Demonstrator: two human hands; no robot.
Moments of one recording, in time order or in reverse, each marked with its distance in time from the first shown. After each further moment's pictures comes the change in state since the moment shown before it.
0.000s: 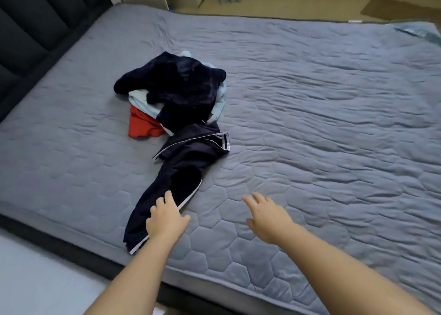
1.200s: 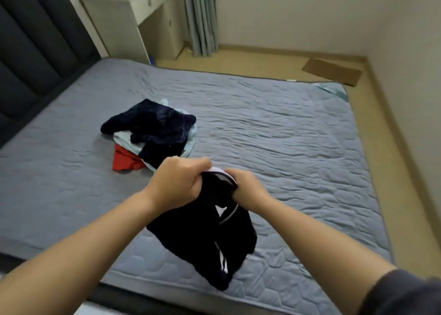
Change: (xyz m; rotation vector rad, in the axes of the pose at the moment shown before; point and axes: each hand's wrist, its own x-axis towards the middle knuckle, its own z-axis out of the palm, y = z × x) left_hand -0.190 0.125 -0.232 -0.158 0.475 1.307; right_hand -0.149 -0.004 -0.185 0.428 0.447 -0.171
